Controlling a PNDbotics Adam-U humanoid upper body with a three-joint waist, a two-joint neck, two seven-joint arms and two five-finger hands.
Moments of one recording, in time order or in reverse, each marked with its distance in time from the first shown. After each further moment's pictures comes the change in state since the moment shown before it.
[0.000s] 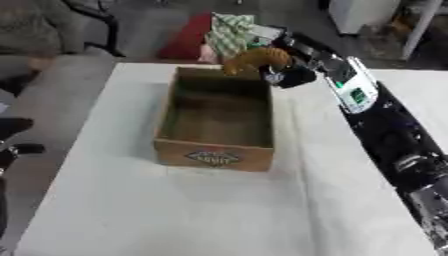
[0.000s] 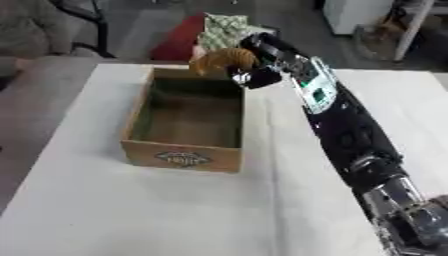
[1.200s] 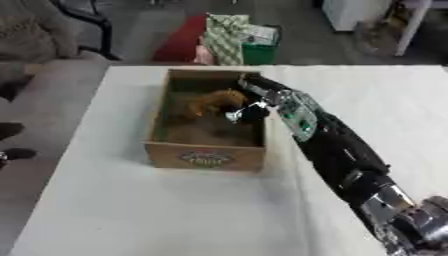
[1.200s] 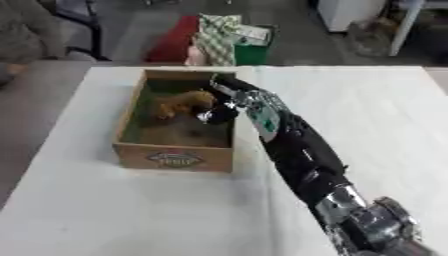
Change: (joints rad) left arm -0.008 -0.009 -0.007 0.000 0.012 0.004 -0.013; right arm 0.002 0.132 0.022 0.140 0.258 -0.019 -0.076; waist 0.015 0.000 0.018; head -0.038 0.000
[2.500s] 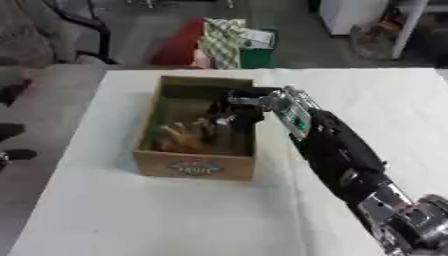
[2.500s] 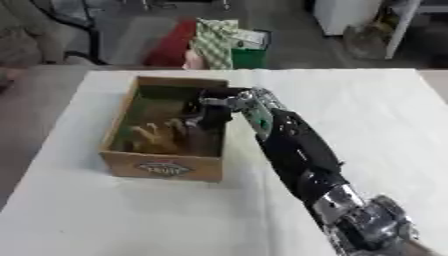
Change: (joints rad) left arm 0.000 0.000 -0.005 0.000 0.000 0.000 -0.001; right arm 0.000 -0.001 0.025 -0.039 0.082 -0.096 0.336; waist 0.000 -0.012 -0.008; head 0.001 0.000
